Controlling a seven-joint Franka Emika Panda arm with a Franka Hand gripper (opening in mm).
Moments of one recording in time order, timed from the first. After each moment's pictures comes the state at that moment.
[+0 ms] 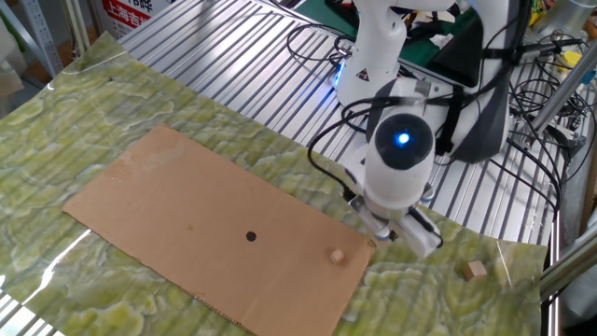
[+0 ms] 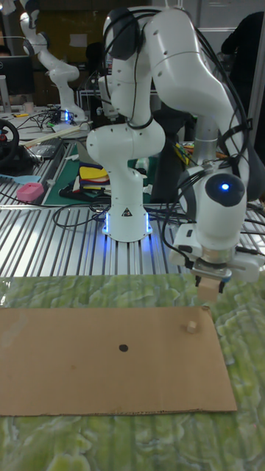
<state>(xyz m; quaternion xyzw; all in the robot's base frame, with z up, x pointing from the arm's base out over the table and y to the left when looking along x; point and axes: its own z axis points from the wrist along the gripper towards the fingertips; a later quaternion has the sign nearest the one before) 0.424 0.208 0.136 -0.18 -0.97 -0.02 0.15</state>
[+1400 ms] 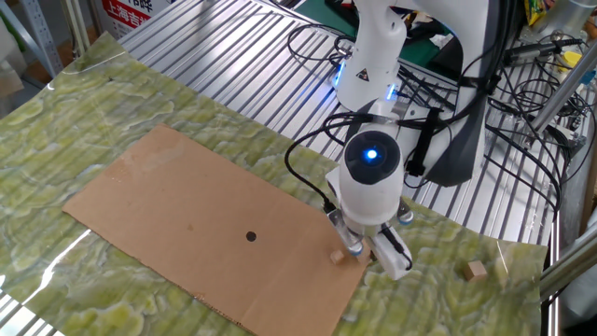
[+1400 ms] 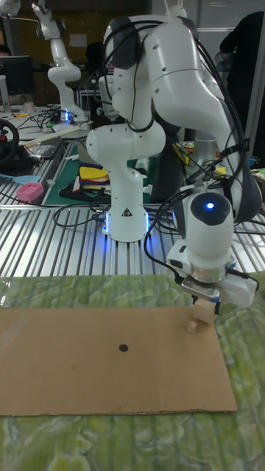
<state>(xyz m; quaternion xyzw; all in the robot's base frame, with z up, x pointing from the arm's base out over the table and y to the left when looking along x) 0.458 0.196 0.107 -0.26 -0.96 -0.04 0.13</state>
